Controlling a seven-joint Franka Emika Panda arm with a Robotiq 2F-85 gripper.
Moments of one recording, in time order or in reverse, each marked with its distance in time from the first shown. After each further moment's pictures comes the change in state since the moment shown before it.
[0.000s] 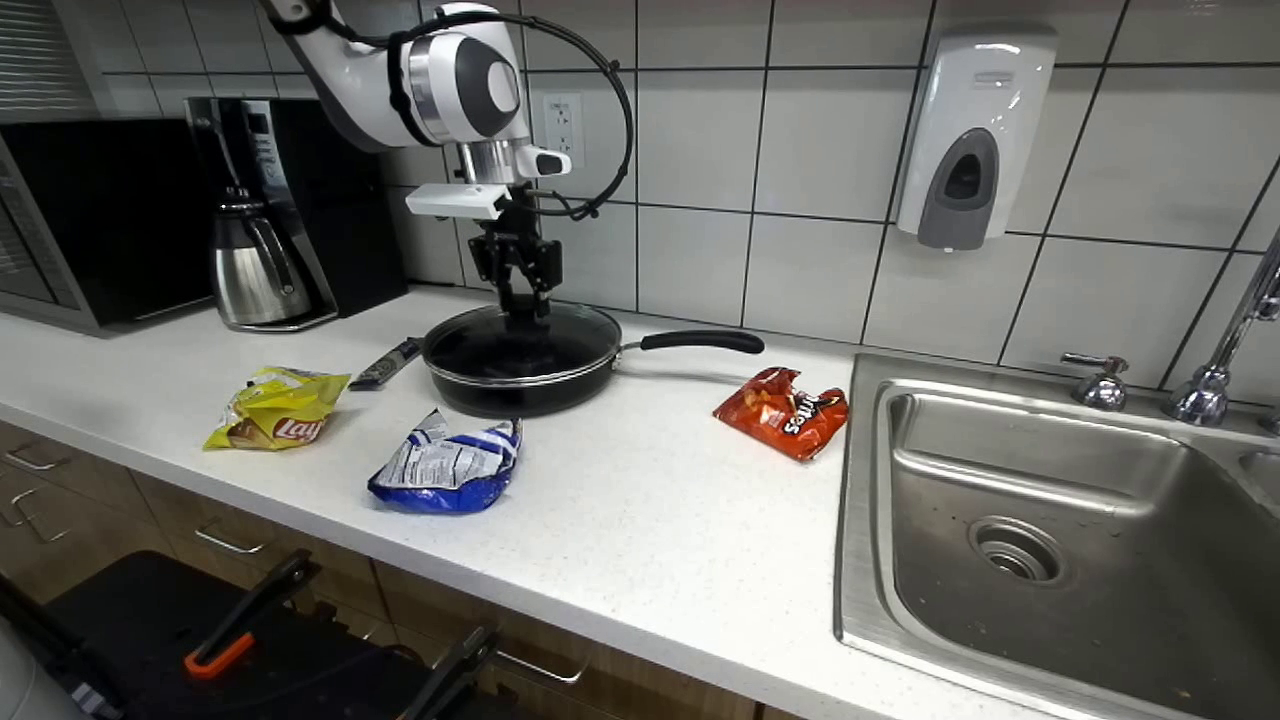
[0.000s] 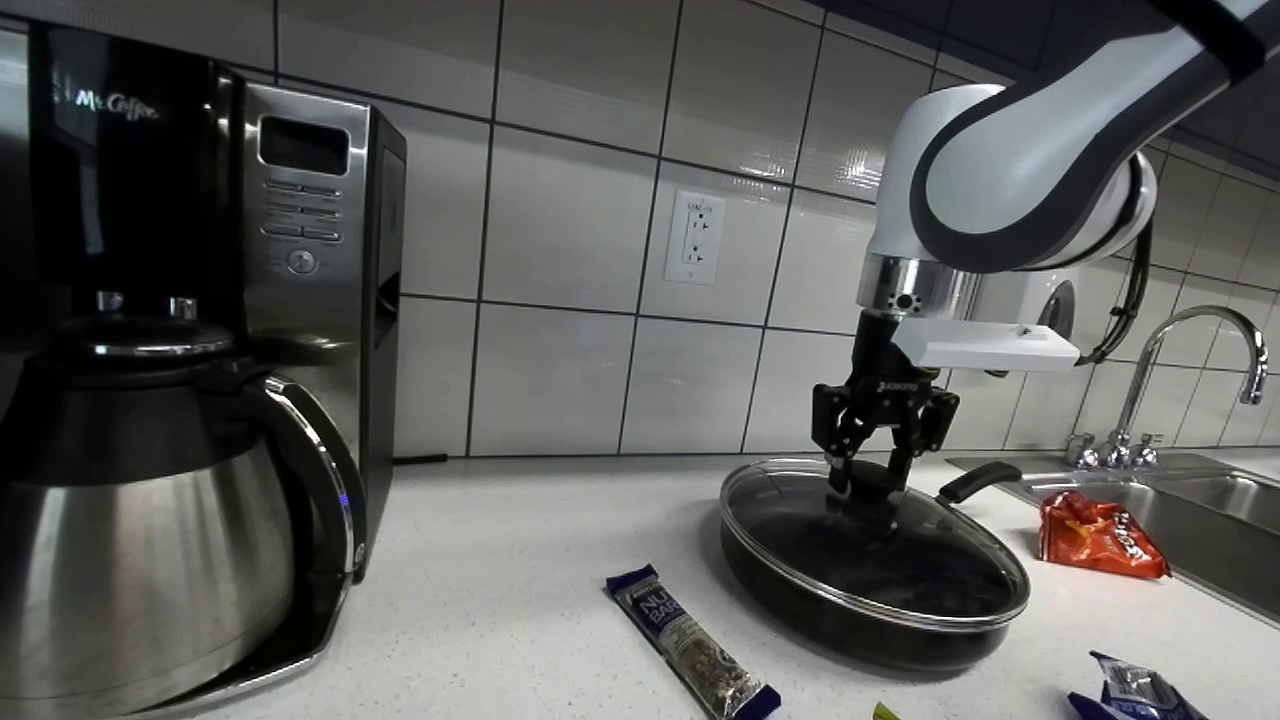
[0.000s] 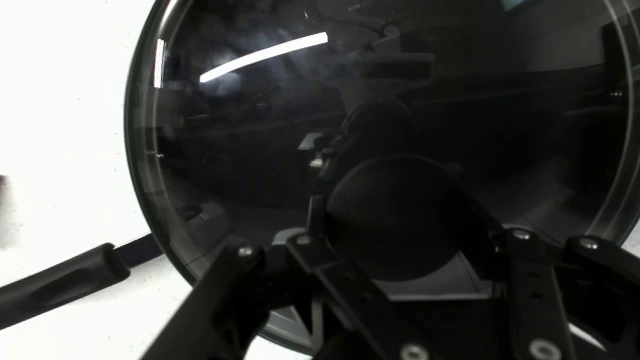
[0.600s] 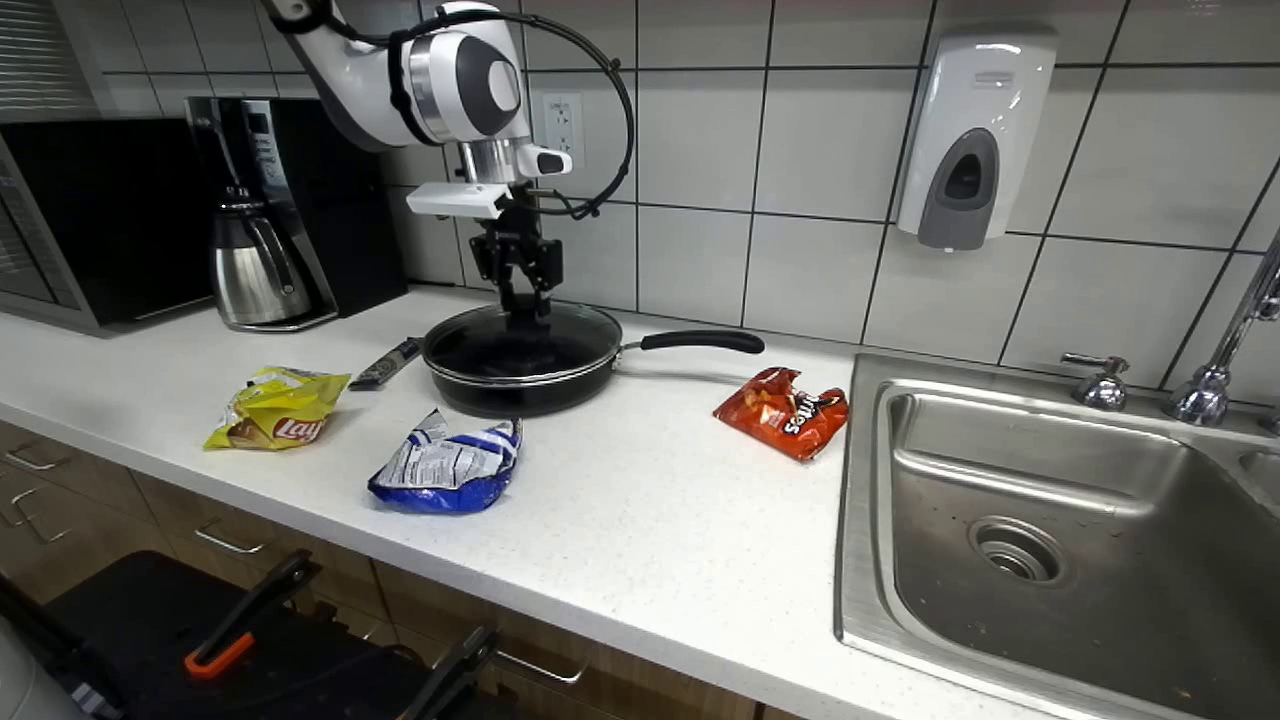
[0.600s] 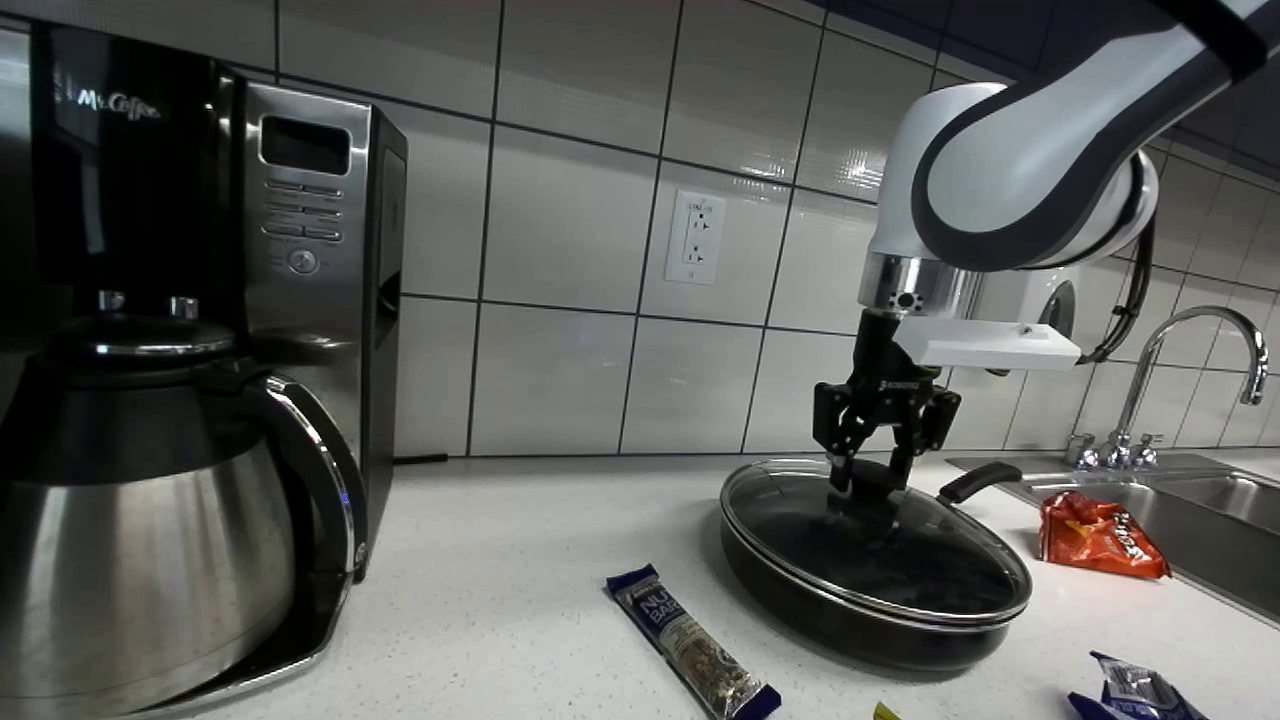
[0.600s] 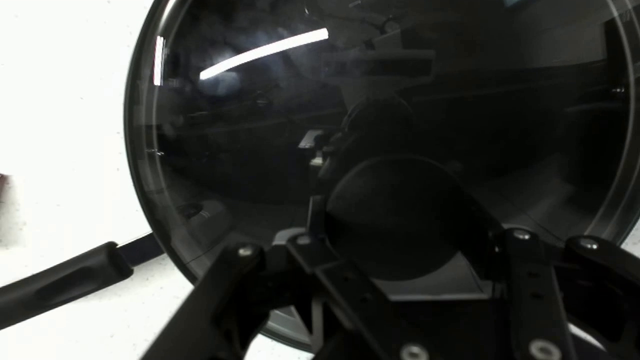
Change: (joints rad) arm 0.001 -0.002 -0.004 0.000 0.000 0.000 0.001
